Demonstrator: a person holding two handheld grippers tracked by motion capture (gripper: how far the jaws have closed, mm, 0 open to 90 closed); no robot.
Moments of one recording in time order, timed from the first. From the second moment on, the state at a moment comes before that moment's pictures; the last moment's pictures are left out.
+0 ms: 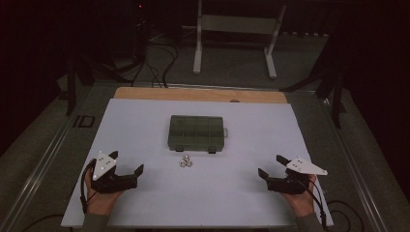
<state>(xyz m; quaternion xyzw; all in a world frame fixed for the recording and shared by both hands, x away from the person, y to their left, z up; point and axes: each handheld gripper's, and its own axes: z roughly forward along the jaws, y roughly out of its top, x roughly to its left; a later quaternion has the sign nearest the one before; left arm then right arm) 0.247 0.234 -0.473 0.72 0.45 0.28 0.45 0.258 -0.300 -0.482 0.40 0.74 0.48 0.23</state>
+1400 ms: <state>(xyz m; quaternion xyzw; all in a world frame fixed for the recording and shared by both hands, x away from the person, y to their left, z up) 0.305 0.200 -0.448 0.73 0.42 0.27 0.47 0.325 -0.255 -0.443 0.36 0.76 0.49 0.22</state>
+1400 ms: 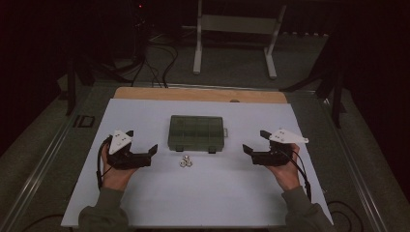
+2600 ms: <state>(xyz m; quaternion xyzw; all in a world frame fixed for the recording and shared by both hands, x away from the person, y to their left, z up) 0.354 0.154 -0.466 0.75 0.41 0.23 0.46 0.378 -0.187 -0.460 0.34 0.78 0.48 0.19</state>
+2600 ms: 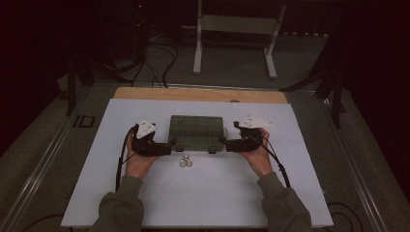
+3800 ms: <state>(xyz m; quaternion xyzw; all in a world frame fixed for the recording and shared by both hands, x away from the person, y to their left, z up) 0.367 0.138 -0.504 0.79 0.42 0.19 0.41 0.383 -0.164 -0.501 0.35 0.82 0.43 0.16</state>
